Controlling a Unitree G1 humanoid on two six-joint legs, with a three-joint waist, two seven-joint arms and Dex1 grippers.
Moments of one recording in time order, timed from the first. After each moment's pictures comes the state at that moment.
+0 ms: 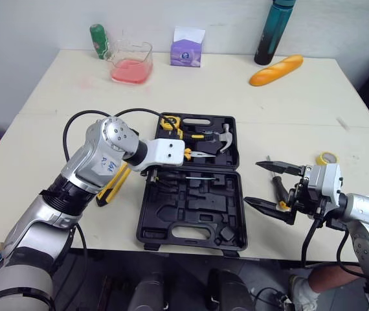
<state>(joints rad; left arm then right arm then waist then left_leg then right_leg) -0.91 0.66 -0.43 -0.05 0.15 0.54 -1.26 -0.07 -0.72 -0.20 -0.31 0.54 0.09 1.08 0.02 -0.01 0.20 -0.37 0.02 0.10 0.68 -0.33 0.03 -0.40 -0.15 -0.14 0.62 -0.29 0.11</state>
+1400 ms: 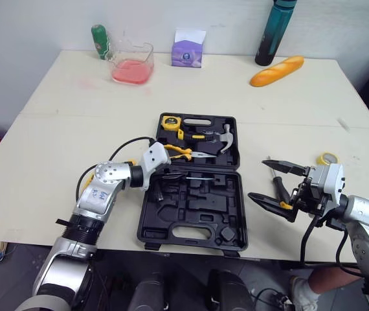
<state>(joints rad) -0.59 0.44 -0.18 0.17 -0.14 0.28 -0.94 -0.06 -0.70 -0.21 -0.23 0.53 0.03 1.06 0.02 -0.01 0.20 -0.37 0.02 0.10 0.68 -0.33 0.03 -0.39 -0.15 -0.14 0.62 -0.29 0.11</state>
